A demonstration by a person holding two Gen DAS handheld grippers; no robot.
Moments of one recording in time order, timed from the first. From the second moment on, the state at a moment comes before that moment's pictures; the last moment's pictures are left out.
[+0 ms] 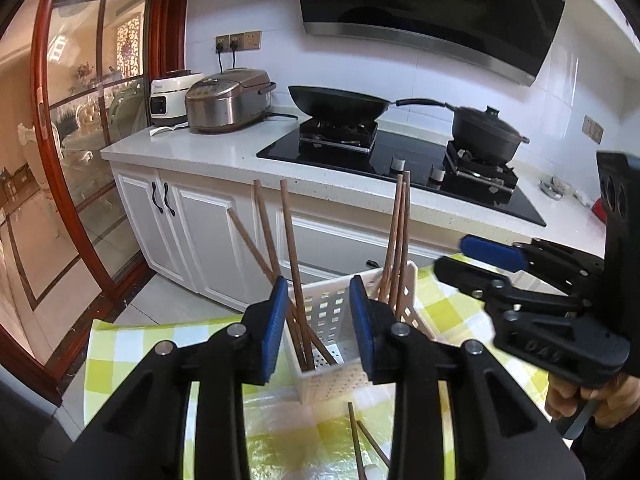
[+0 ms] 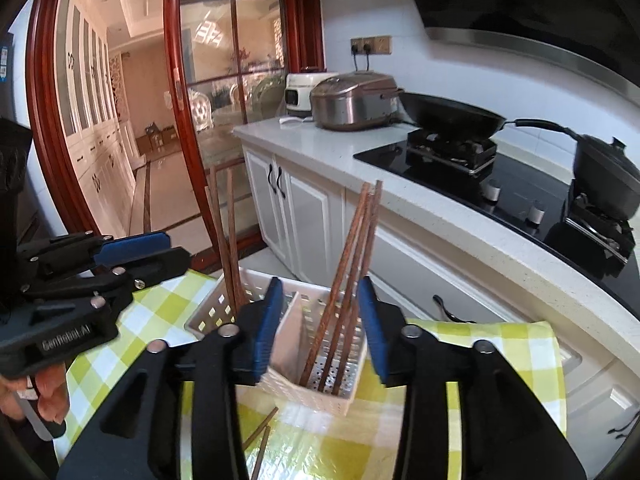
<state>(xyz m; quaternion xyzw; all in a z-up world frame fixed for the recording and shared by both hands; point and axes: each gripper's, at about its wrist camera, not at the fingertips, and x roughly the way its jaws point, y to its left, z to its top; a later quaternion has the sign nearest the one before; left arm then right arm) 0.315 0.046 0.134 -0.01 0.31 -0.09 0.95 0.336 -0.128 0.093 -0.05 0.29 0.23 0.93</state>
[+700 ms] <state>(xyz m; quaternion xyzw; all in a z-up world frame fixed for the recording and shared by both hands) 0.237 0.048 -0.035 -0.06 0.41 -0.13 0.90 0.261 -0.160 -0.058 -0.04 0.39 0.24 0.89</state>
